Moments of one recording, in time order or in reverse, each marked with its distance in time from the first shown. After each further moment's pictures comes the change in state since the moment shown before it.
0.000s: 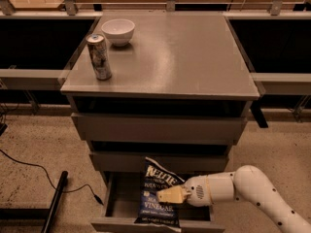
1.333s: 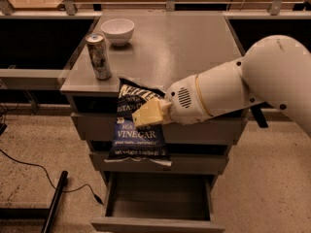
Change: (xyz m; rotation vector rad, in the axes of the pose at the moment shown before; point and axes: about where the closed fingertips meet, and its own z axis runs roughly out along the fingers) arm 0.173 -0.271 -0.069 -0.224 -0.036 -0.161
